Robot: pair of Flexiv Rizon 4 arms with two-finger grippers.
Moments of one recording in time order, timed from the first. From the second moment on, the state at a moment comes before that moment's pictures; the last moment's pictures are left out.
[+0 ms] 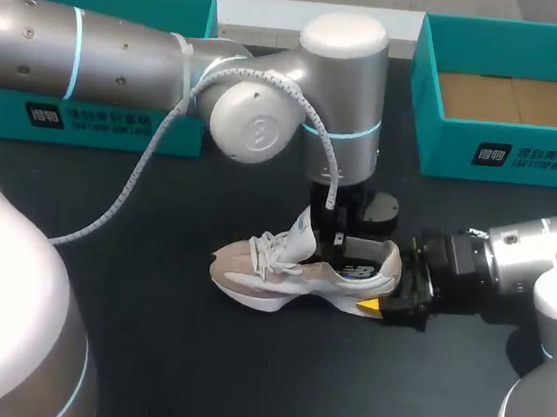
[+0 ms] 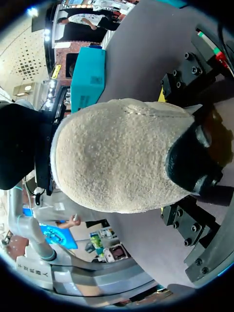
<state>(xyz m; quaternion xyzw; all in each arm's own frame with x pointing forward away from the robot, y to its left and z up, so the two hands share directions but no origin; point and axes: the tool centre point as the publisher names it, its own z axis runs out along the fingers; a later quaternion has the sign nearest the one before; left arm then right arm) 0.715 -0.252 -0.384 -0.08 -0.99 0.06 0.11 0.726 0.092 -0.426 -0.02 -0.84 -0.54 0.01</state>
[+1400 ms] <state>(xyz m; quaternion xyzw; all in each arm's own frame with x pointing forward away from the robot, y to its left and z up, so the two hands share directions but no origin) 0.720 -0.266 -0.288 -0.09 -0.95 0.22 0.21 0.726 0.092 -0.426 -0.02 -0.84 -0.54 0.01</state>
